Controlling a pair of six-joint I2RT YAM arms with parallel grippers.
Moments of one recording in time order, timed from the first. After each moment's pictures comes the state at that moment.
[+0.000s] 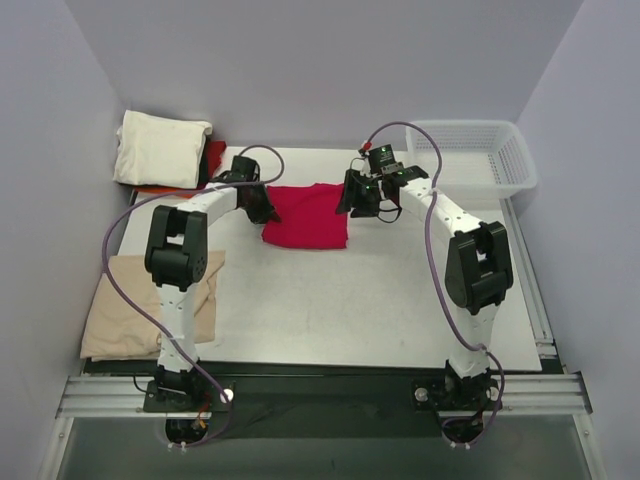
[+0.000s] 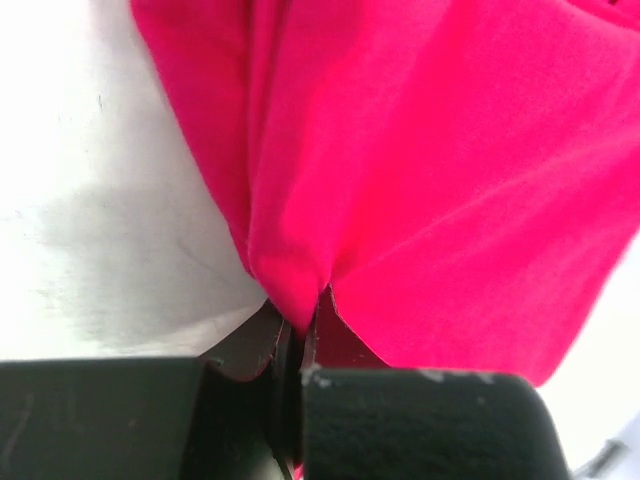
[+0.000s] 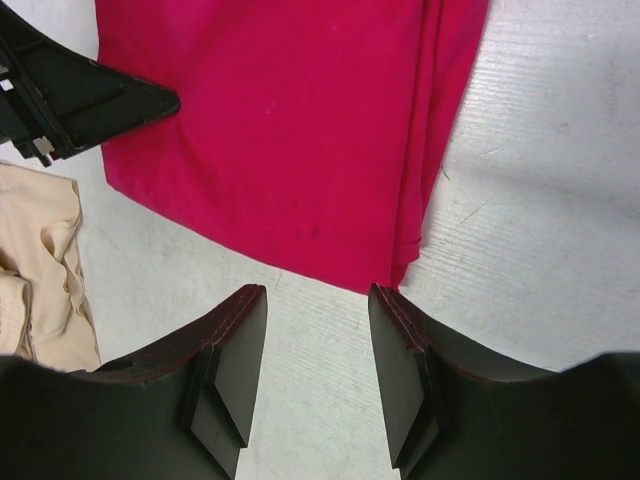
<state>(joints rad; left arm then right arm) -0.24 2.20 1.62 -0.43 0.26 -0.66 0.39 1.97 1.61 -0.55 -0.26 0.45</state>
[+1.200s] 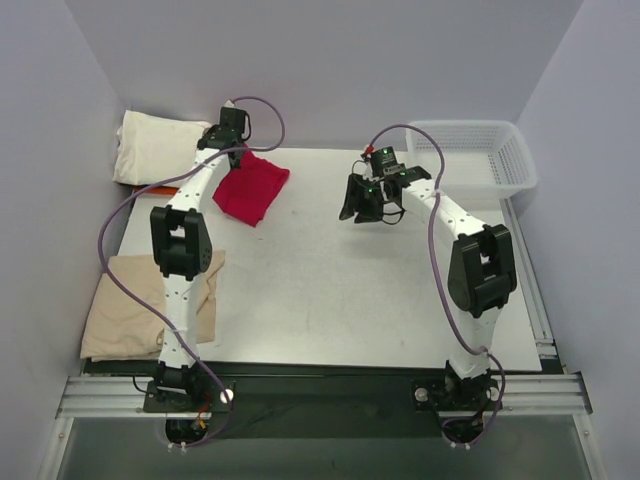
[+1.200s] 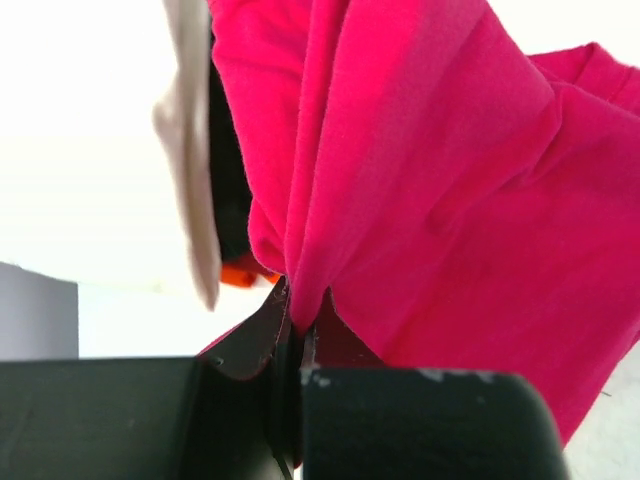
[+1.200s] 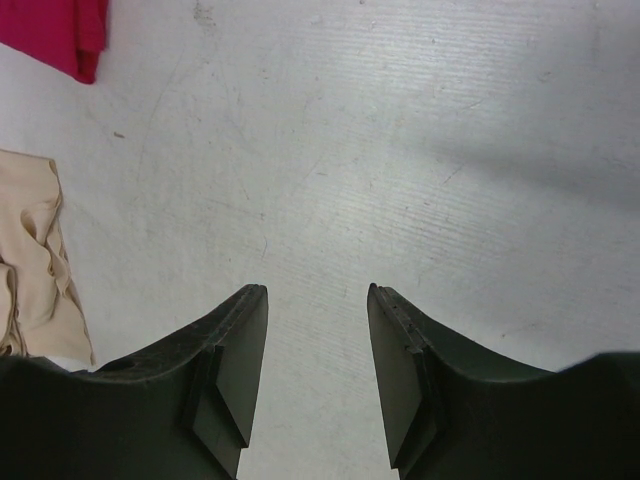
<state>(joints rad) -0.20 2.38 2.28 -0.72 -0.46 0.06 0.39 1.95 1.59 -0.61 -0.24 0.44</state>
